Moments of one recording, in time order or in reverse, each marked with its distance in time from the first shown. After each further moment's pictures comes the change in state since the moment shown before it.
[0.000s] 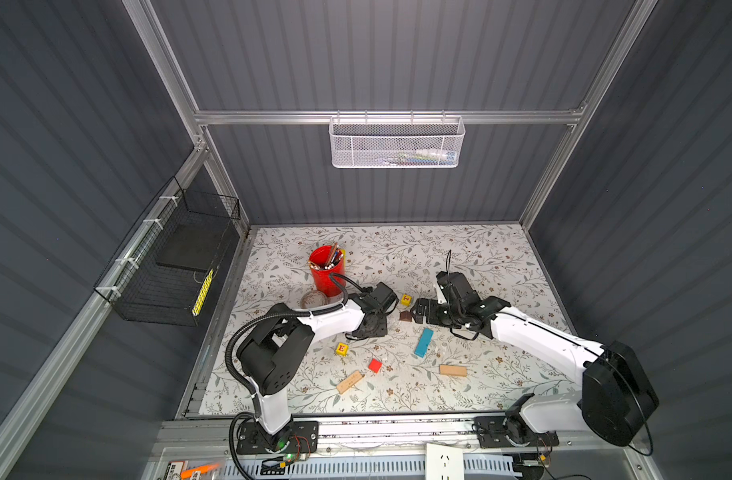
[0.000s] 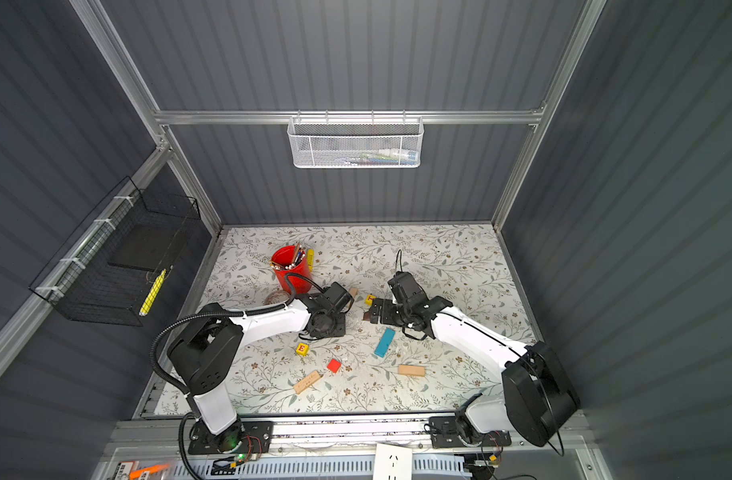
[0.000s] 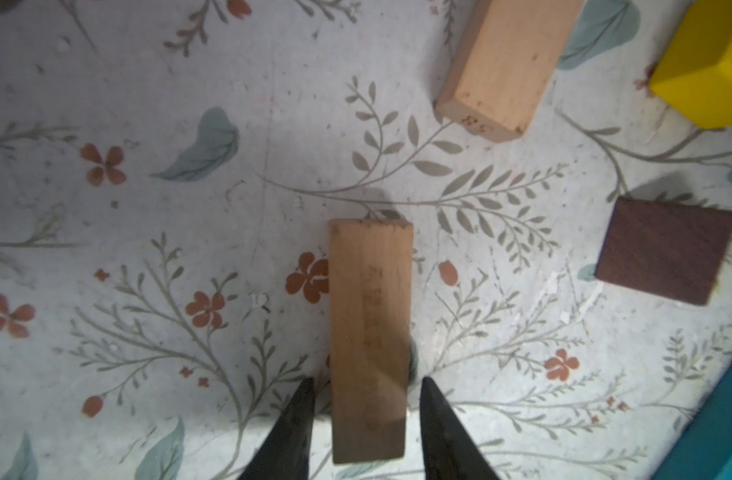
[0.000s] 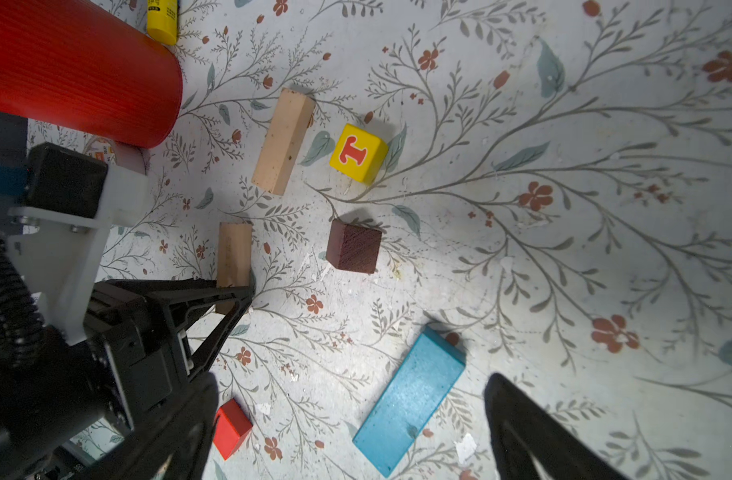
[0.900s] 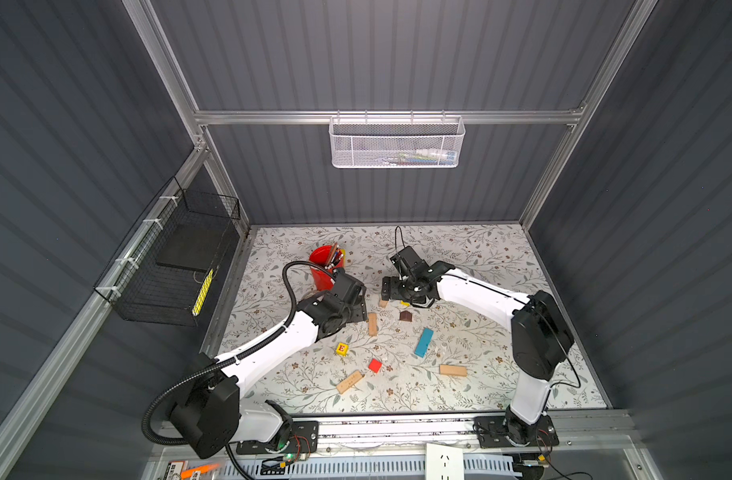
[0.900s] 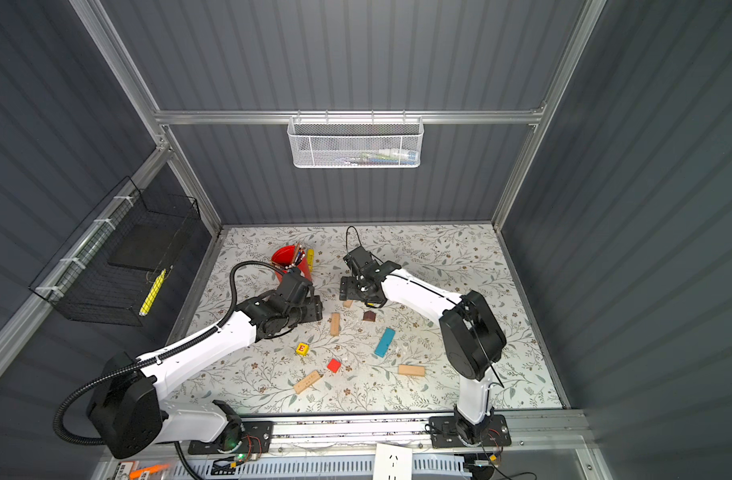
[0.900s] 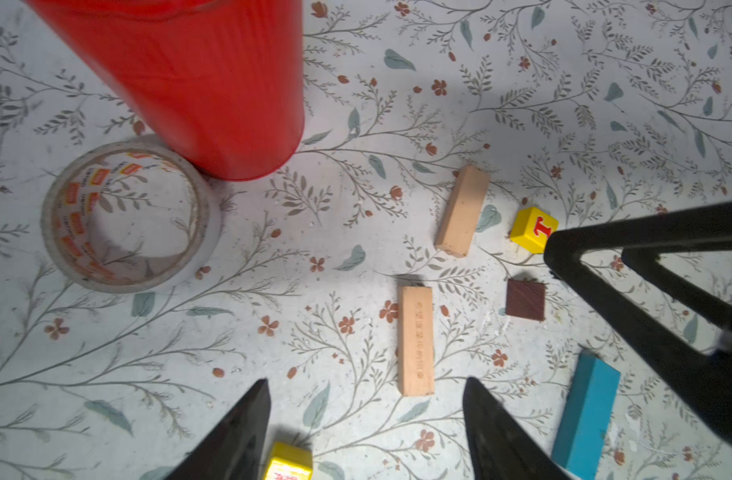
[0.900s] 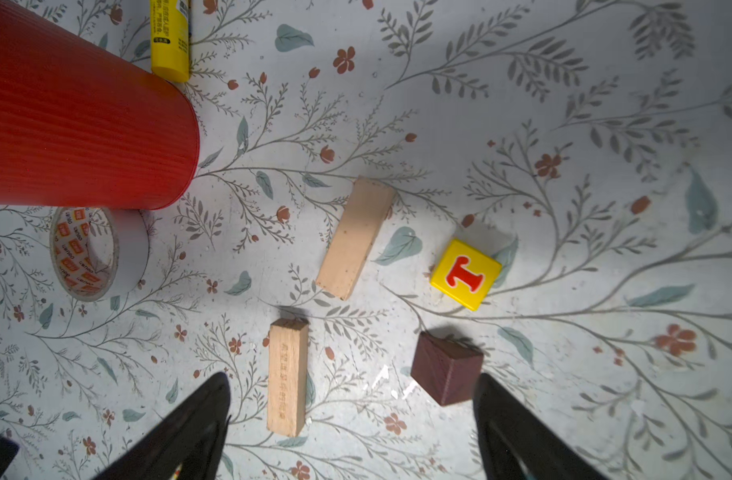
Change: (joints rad) left arm 0.125 -0.454 -0.184 0.059 -0.107 0.127; right arm 0.124 0.515 0.576 -0.191 0.132 0.064
